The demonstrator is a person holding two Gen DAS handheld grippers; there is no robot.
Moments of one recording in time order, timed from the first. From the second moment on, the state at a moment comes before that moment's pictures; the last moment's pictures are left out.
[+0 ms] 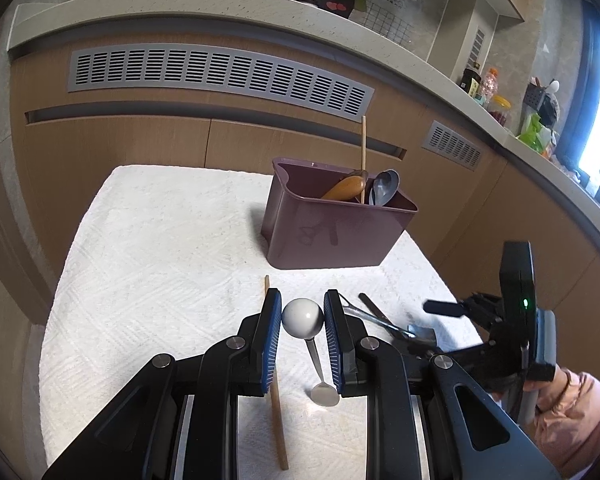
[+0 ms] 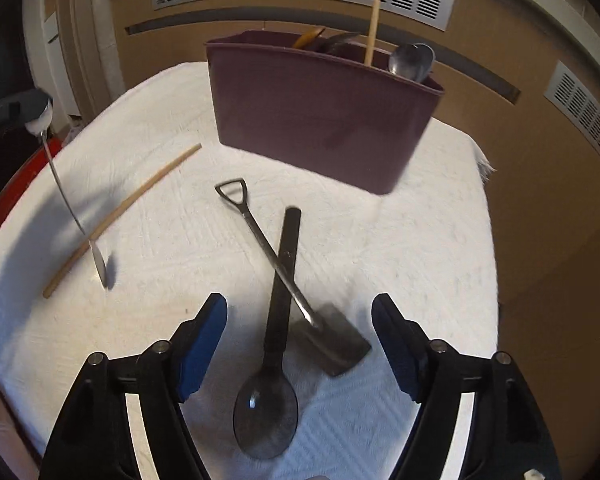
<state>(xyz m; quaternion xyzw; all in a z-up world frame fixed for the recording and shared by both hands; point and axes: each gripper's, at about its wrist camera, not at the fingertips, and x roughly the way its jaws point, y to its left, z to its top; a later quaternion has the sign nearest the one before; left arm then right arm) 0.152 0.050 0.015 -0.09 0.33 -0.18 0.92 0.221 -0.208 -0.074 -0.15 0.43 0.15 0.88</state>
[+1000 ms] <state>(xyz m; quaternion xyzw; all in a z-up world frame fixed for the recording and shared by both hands) 0.147 0.021 0.030 -0.05 0.33 -0.18 0.92 0.231 -0.211 -0.017 -0.08 0.35 0.26 0.90</state>
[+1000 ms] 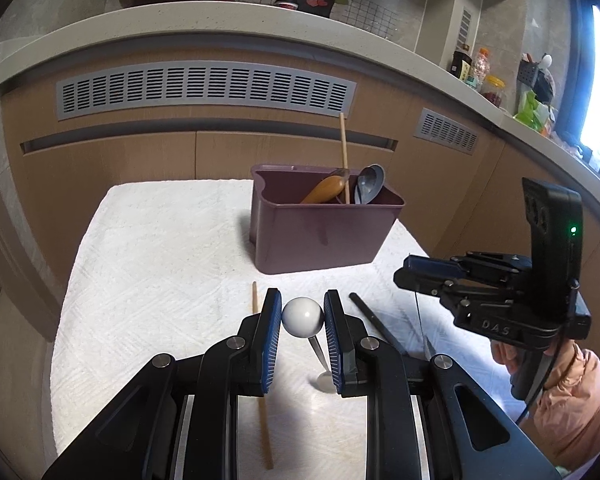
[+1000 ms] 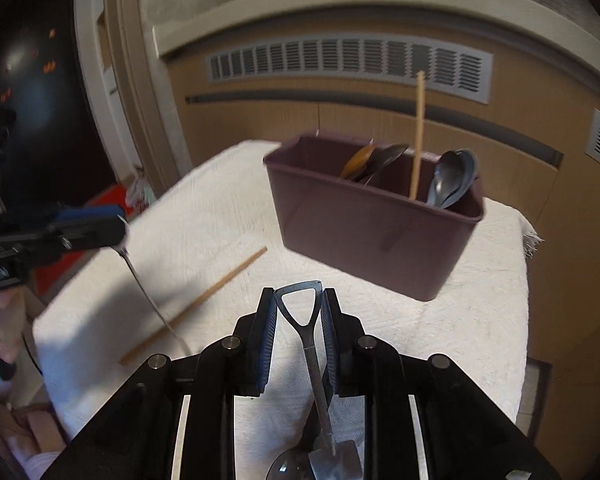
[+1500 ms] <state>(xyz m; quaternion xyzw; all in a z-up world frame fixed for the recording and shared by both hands) 0.196 -0.003 0.170 0.01 0.17 -0.18 0.97 0.246 -0.224 0.129 -0.03 0.21 0.21 0.95</state>
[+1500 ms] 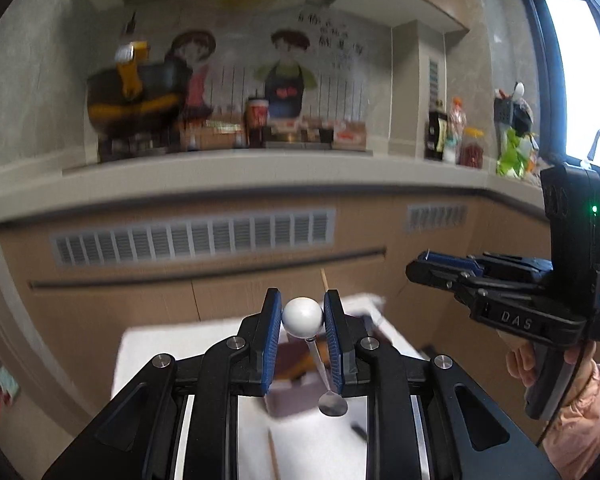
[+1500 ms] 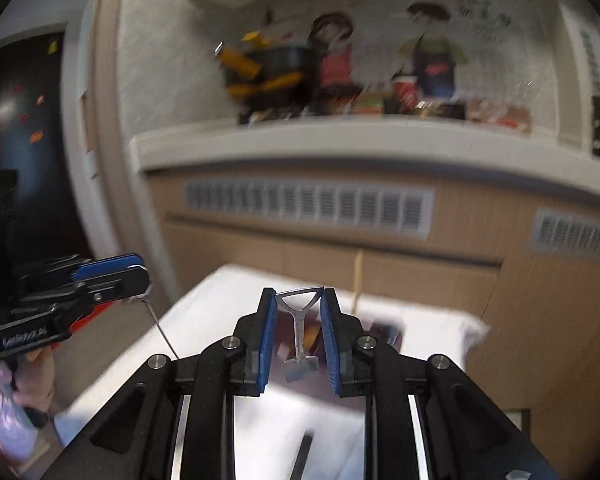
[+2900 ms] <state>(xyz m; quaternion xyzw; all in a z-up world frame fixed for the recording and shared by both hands) 0.217 0.014 -0.047 -0.01 0.45 -0.15 0.88 0.236 -0.218 -0.021 -0.14 0.31 0.08 0.94</state>
